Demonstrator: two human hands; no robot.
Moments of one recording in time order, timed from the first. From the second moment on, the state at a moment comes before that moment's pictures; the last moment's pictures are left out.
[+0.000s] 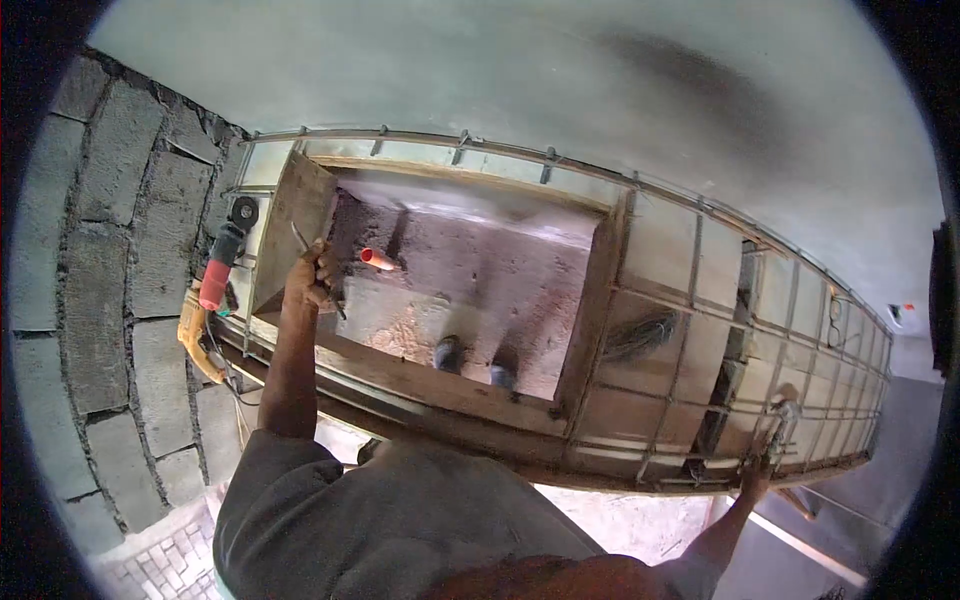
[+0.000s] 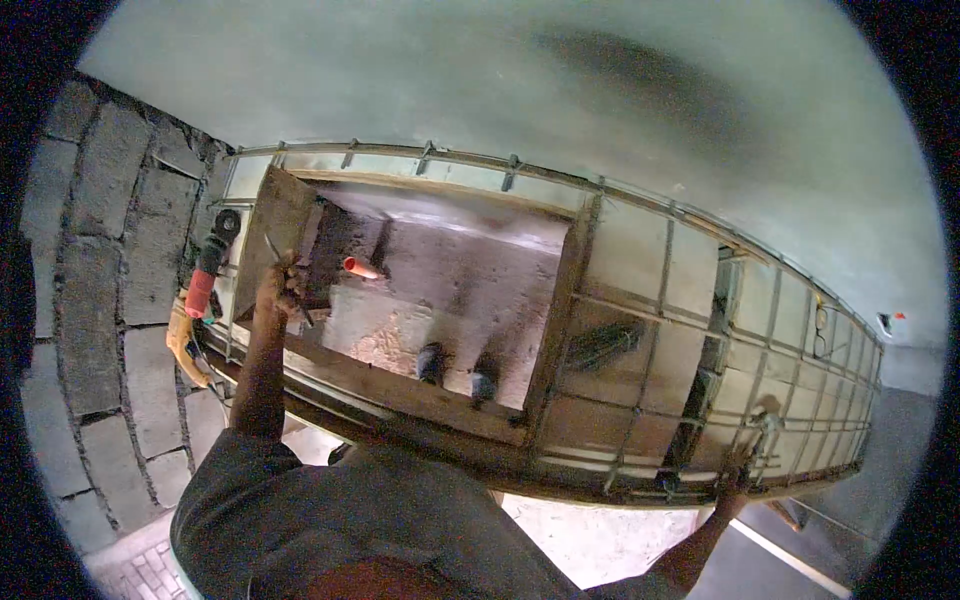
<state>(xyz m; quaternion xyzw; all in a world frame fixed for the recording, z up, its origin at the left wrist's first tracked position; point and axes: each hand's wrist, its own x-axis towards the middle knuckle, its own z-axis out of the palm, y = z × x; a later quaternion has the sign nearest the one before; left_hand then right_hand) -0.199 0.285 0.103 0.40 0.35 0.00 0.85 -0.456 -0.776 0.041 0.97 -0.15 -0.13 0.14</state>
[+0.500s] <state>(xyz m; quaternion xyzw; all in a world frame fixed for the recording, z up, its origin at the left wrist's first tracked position) 0.031 0.231 0.084 0.62 0.34 -0.05 0.70 -0.333 -0.606 0.125 0.98 -0.12 0.17 0.05</state>
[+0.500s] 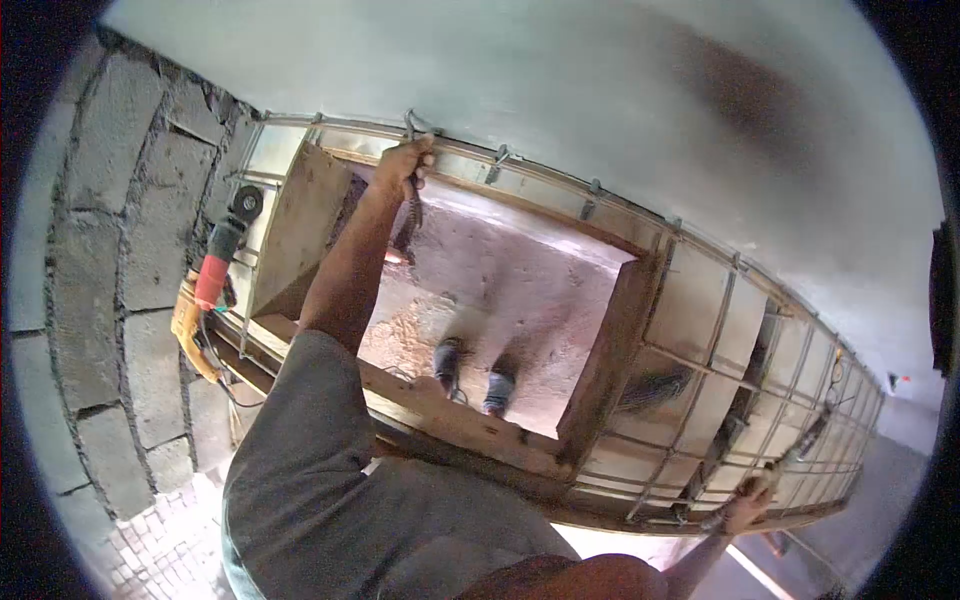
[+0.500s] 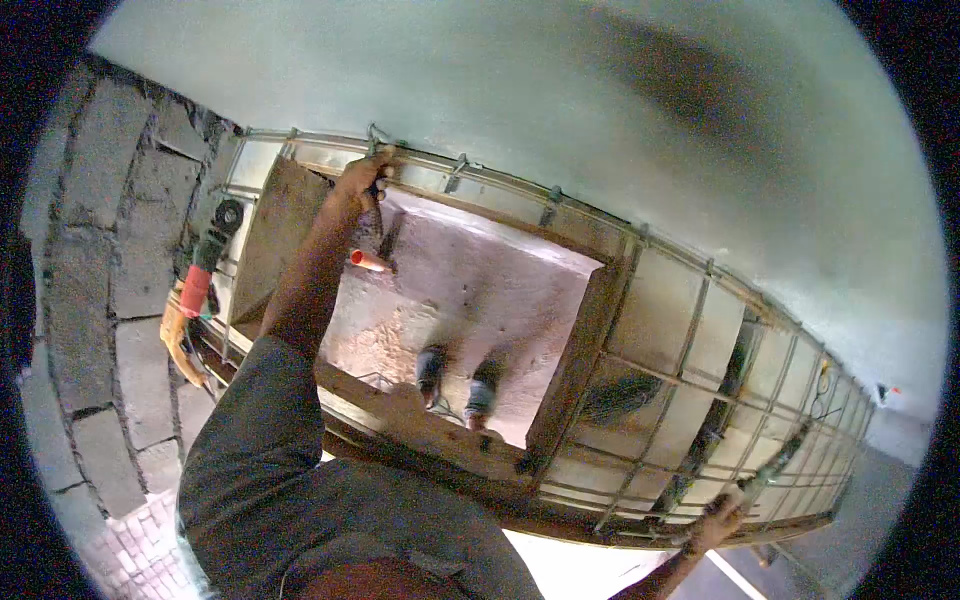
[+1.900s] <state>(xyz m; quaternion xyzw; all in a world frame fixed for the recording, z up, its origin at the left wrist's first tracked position) 0.031 0.251 0.039 0.66 0.30 -0.02 0.68 -0.191 -0.214 0.207 0.98 0.00 -0.04 -0.18</state>
